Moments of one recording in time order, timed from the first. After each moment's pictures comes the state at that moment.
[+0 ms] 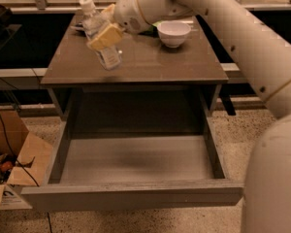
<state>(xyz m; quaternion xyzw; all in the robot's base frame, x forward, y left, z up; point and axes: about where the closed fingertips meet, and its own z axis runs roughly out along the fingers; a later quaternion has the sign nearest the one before) 0.680 0.114 0.974 -0.63 0.57 0.25 0.46</state>
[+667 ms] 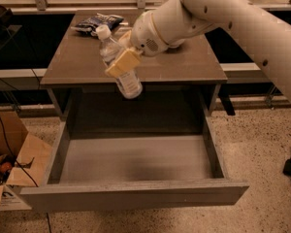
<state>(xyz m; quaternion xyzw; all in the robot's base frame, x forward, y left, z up) 0.619 0.068 0.928 -0.62 0.64 0.26 0.38</state>
